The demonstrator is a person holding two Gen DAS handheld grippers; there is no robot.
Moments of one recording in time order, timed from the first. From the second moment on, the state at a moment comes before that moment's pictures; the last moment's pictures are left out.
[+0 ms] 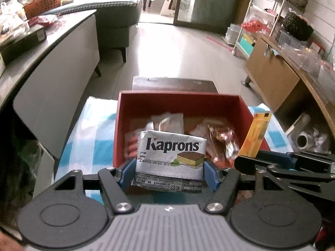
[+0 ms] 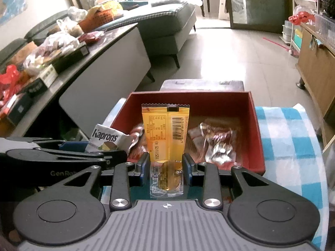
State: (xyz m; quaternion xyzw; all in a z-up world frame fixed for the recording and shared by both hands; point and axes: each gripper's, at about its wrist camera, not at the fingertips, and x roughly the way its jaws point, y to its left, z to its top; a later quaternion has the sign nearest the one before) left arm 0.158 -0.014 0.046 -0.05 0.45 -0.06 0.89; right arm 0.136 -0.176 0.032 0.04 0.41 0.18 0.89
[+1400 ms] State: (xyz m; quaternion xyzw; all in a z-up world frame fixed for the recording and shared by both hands) left arm 0.230 -0.021 -0.005 -0.03 0.49 -0.02 0.87; right arm 0.214 -0.191 -0.008 0.07 0.44 0.14 0.88
